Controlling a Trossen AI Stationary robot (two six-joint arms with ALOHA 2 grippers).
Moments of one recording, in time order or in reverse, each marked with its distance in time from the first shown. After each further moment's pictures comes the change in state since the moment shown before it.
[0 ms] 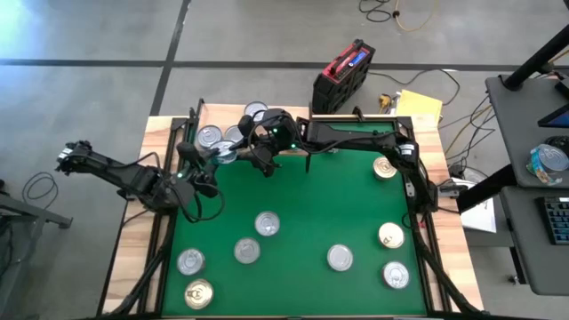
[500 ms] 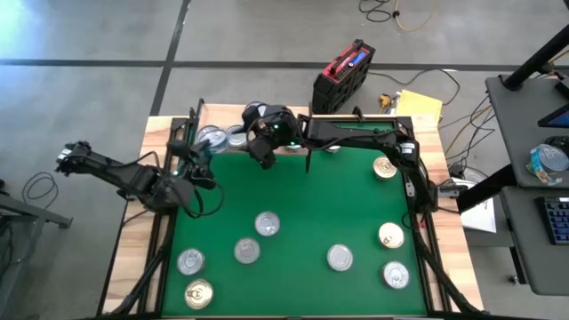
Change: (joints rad) left arm 0.021 -0.005 0.001 -0.022 -0.186 -0.044; right arm -0.022 -0.002 0.000 -0.013 0.186 0.060
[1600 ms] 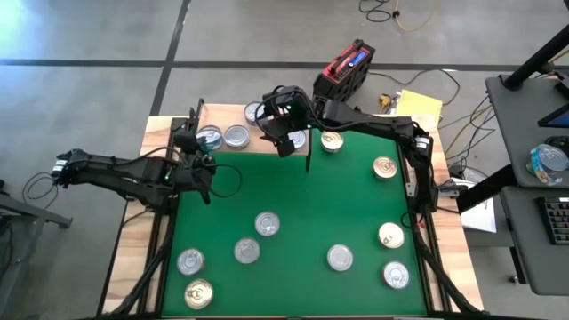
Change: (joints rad) left arm 0.241 0.089 0.047 -0.407 0.208 -0.204; right arm -0.092 -0.112 -0.005 -0.302 -0.030 0.201
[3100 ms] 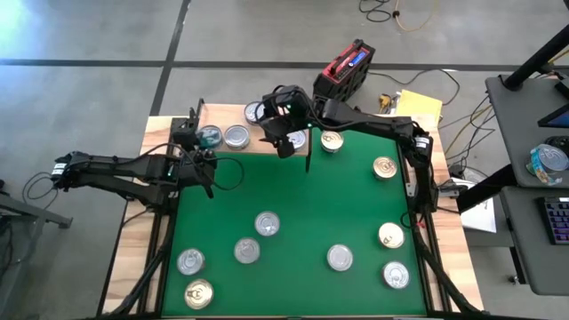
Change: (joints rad) left arm 0.074 0.015 -0.002 0.028 0.001 -0.007; right arm -0.012 0.002 0.000 0.001 -0.079 0.069
